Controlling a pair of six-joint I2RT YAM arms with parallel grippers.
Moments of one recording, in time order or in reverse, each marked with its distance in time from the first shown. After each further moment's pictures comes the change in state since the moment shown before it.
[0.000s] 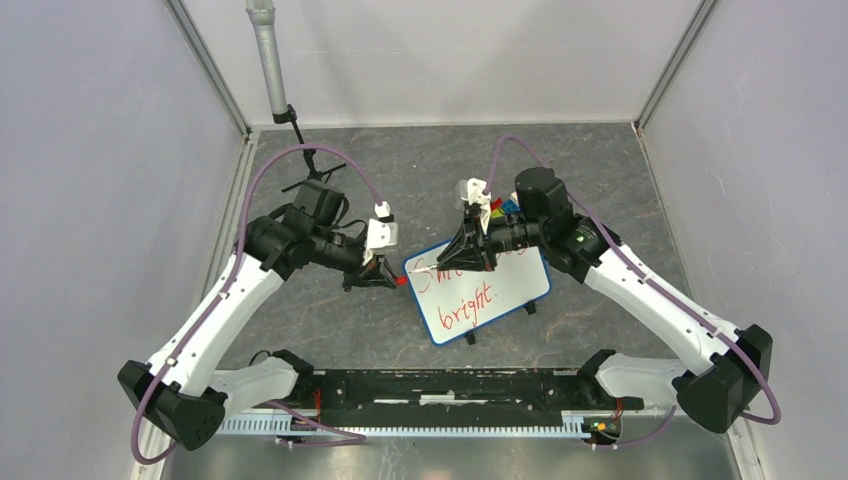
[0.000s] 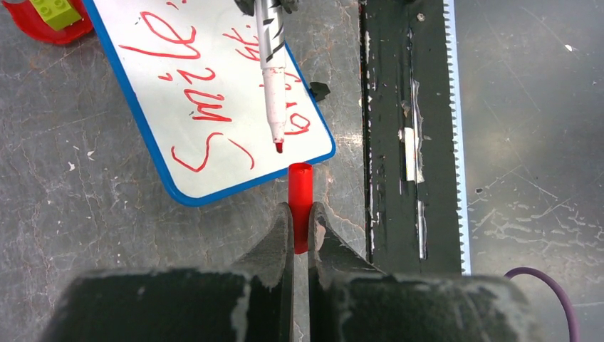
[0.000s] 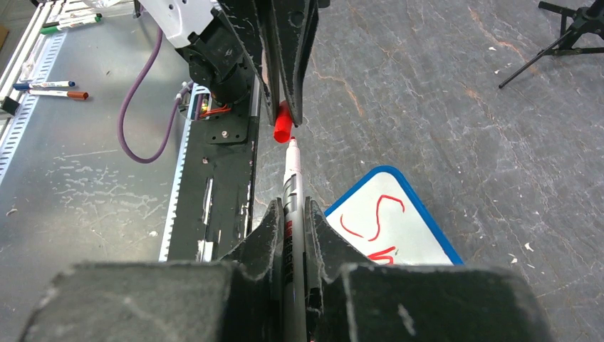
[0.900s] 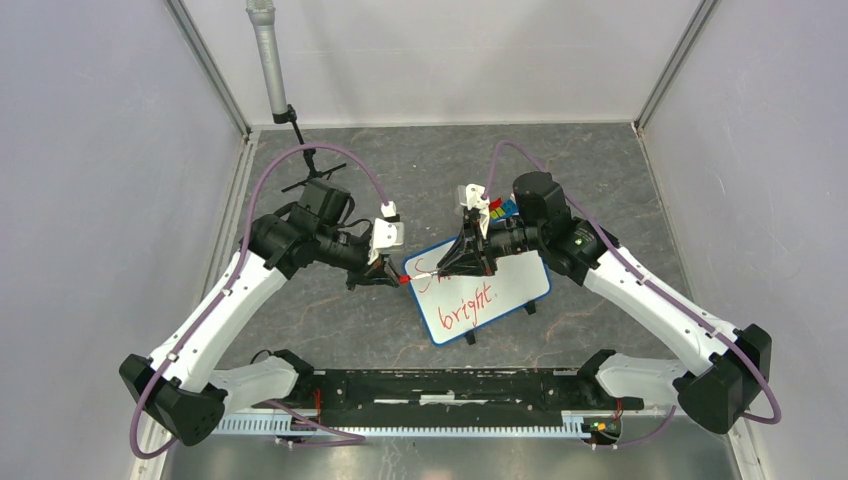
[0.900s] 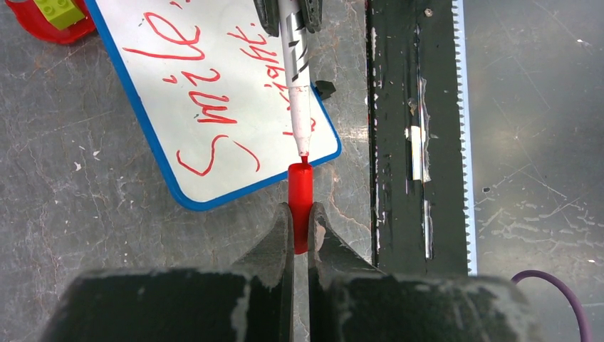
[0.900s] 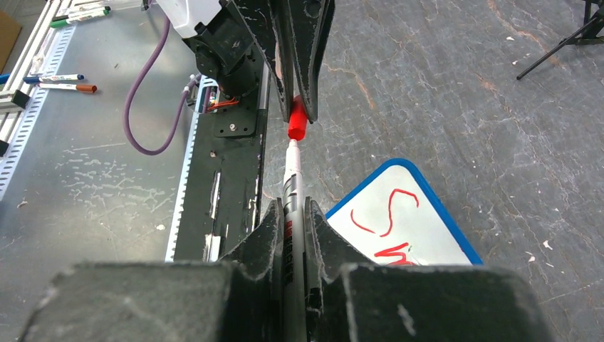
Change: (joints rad) left arm -0.036 0.021 0.014 0.016 -0.045 -0.020; right arm 0.007 -0.008 -0.029 0.000 -0.015 0.000
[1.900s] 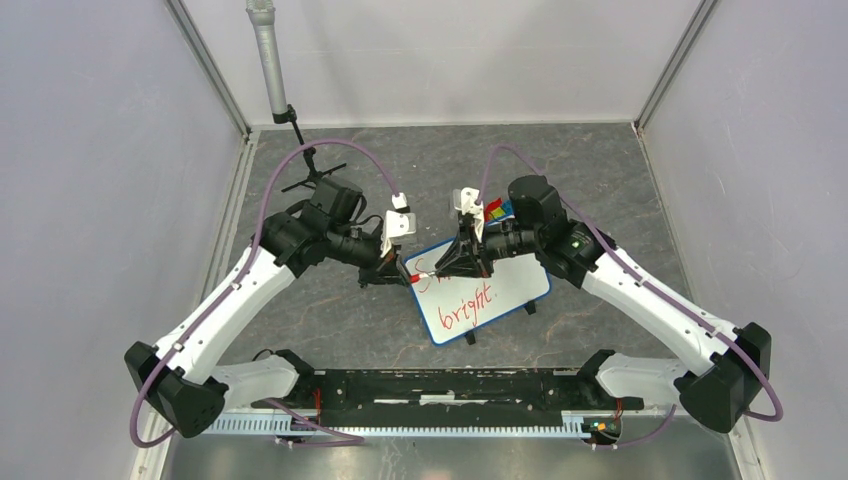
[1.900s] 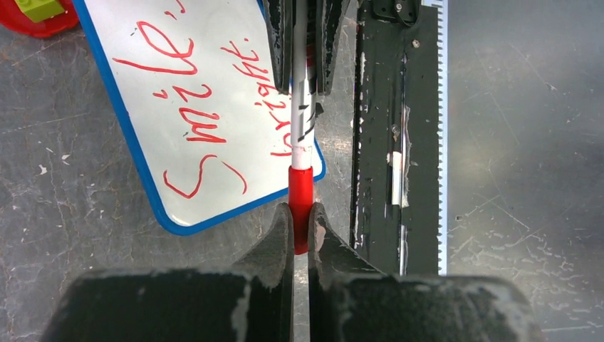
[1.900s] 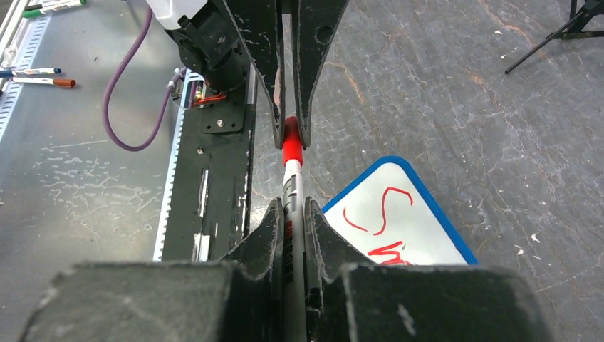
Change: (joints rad) left arm -0.053 0.032 0.000 0.096 -0.016 -0.185; right arm 0.039 0.000 -0.002 0.001 0.061 -0.014
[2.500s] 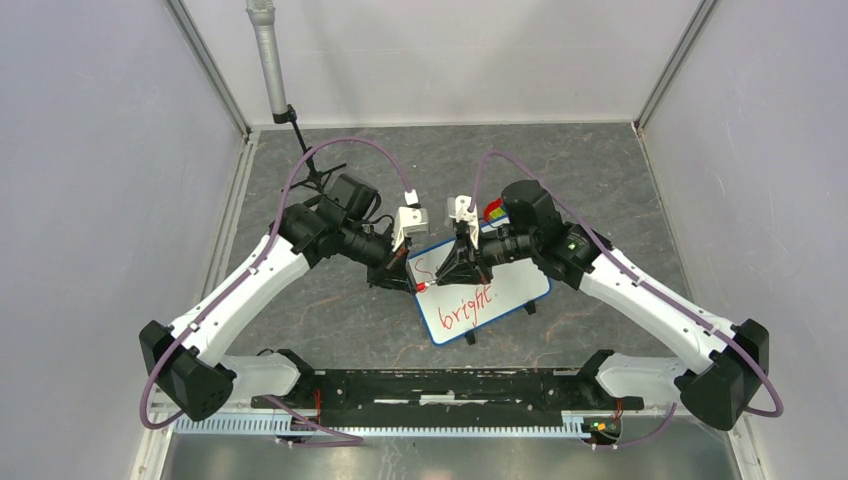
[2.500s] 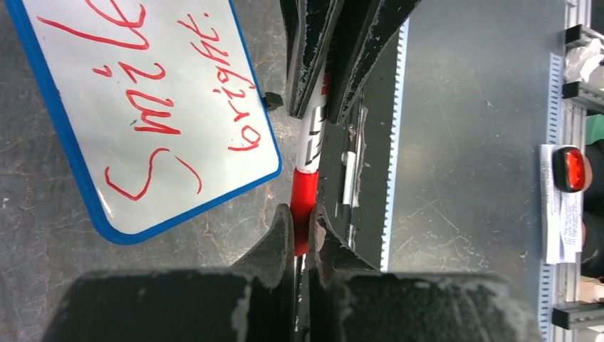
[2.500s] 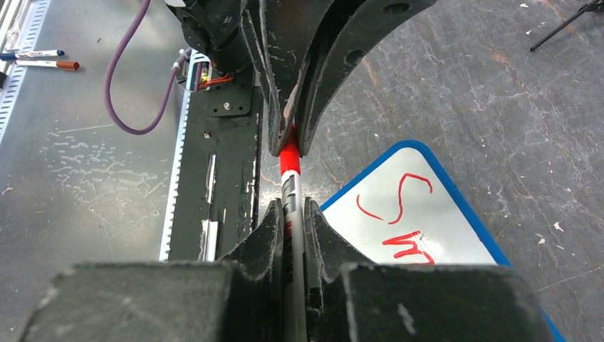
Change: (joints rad) left arm -0.035 0.092 0.028 -0.024 0.028 -0.156; right arm 0.035 0.013 -0.004 -0.054 0.029 -0.020
